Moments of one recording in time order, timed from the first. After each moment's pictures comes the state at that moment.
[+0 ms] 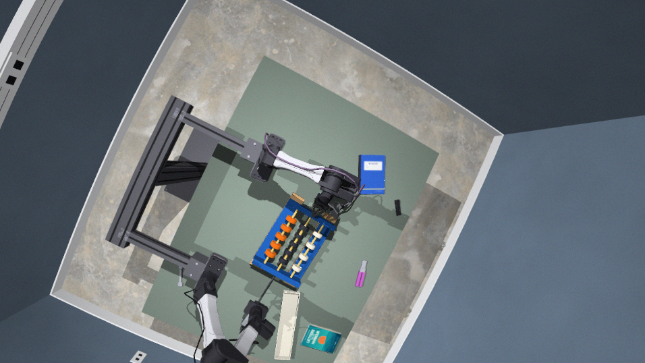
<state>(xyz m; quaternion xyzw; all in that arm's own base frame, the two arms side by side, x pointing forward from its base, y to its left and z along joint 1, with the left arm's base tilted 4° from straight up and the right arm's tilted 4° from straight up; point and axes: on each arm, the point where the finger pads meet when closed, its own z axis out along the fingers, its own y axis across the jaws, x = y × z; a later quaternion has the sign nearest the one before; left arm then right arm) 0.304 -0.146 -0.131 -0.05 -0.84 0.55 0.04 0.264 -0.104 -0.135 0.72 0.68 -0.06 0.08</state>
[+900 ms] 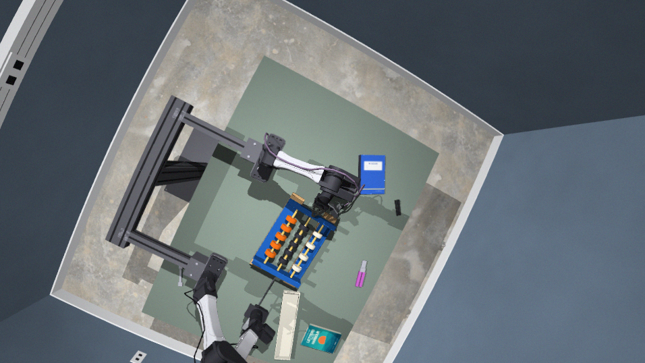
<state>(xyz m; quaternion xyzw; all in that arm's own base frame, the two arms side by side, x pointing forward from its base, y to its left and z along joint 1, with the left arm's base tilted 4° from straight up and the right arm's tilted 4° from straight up) 0.304 -0.146 -0.131 -0.05 -0.84 0.55 0.04 0.275 -0.121 -0.135 0.72 0.69 -0.06 0.07</state>
